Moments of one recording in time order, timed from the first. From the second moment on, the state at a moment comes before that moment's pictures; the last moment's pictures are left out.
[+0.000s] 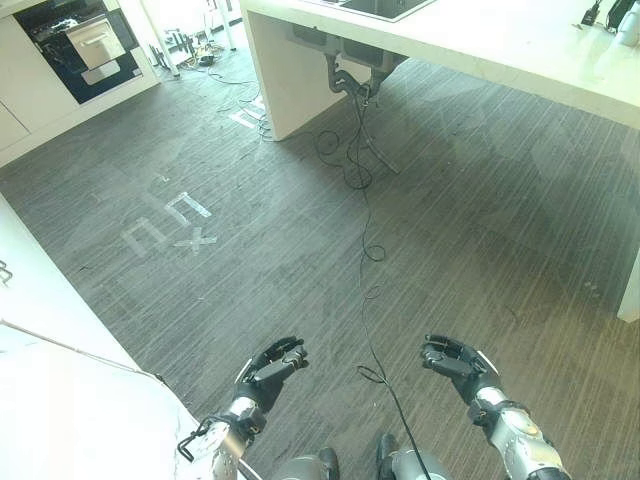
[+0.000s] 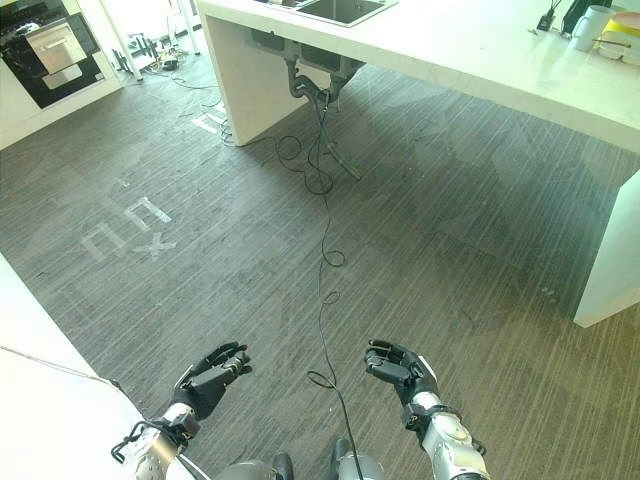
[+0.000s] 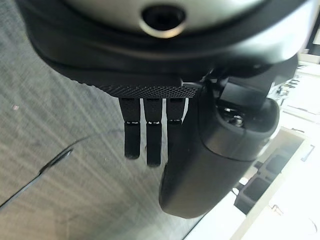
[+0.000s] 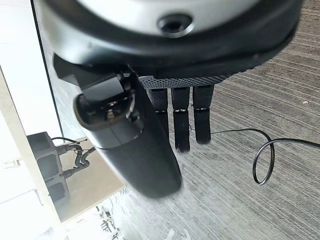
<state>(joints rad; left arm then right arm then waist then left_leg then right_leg) 0.04 0.26 -0.12 0.65 -0.82 -0.10 -0.34 -0.03 -0.34 0.11 0.66 0.61 -0.08 0.16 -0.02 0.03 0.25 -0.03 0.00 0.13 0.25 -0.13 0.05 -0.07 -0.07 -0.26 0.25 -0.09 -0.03</state>
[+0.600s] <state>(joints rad) 0.04 0.25 -0.09 0.83 -0.68 -0.05 -0.20 -0.04 -0.32 0.19 0.70 0.60 -0.06 0.21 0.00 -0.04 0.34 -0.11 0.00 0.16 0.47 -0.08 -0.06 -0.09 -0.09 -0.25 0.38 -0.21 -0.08</state>
